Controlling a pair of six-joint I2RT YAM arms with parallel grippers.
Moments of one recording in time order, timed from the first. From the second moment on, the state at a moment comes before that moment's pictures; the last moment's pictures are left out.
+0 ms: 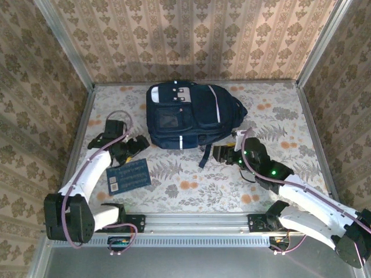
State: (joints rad) left arm -0.15 1.18 0.80 -0.72 0.22 -0.66; right arm 0.66 0.89 0.60 -0.19 0.05 0.52
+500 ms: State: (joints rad) left arm -0.18 1.37 0.71 -0.71 0.16 -0.74; right arm 0.70 0.90 0.63 -0.29 0.04 0.47
